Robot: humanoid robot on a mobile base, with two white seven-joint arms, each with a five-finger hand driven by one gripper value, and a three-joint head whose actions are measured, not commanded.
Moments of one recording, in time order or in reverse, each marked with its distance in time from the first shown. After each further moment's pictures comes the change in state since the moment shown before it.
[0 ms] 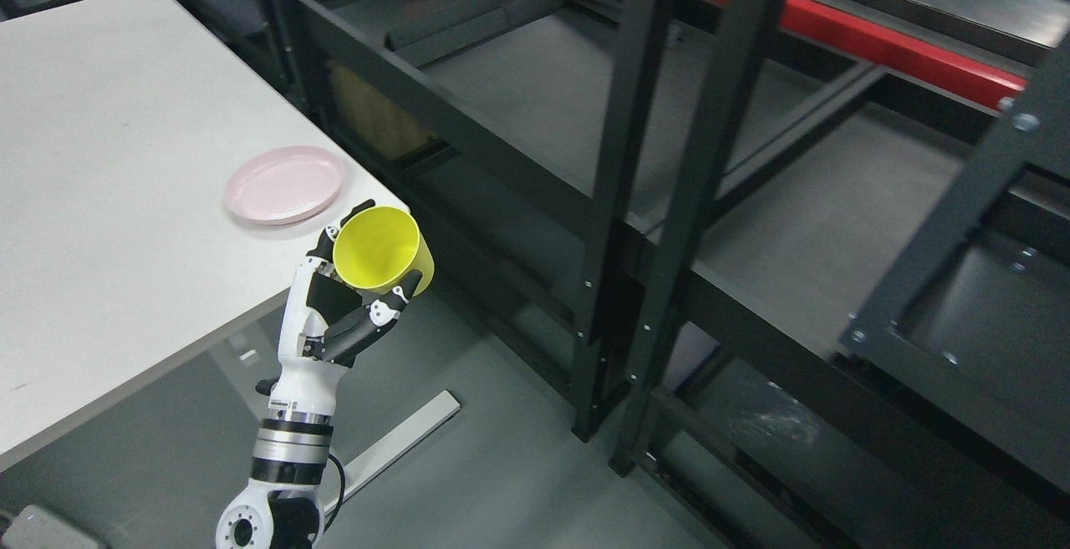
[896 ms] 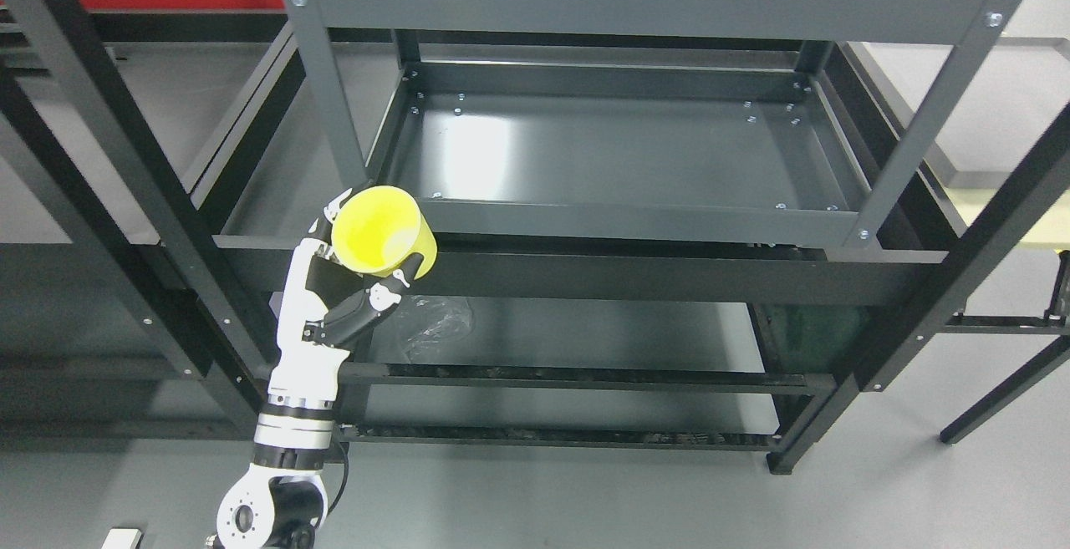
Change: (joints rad) left arm -0.046 0.000 -0.012 -0.014 0.007 -0.006 0.001; right arm 0.000 0.000 0.000 0.000 0.000 0.000 -0.003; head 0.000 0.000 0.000
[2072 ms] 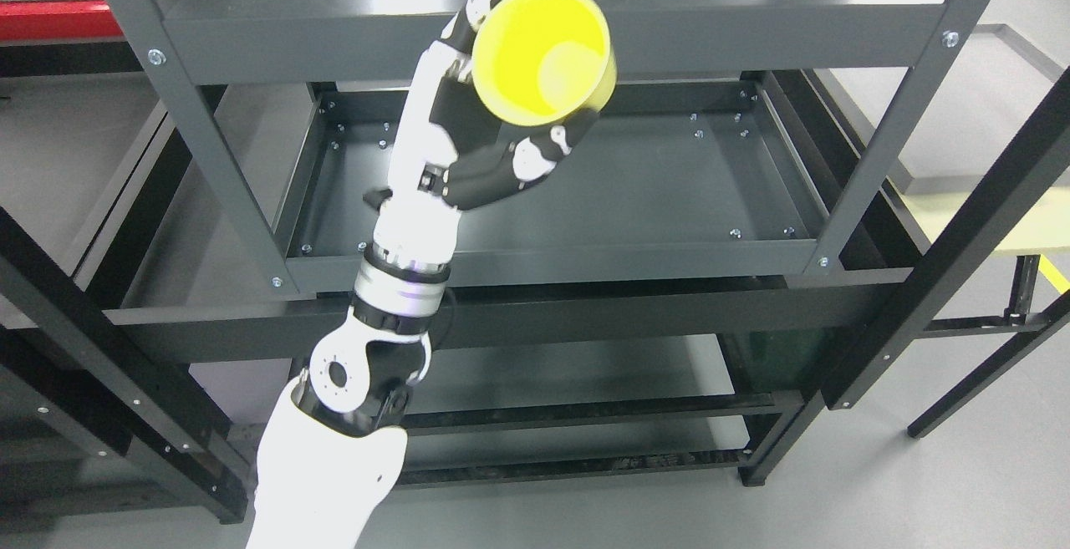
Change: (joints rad) left arm -0.454 0.000 -0.295 -0.009 0.000 -0.069 -0.001; right arm 0.000 0.000 0.000 0.000 0.000 0.000 0.001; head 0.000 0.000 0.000
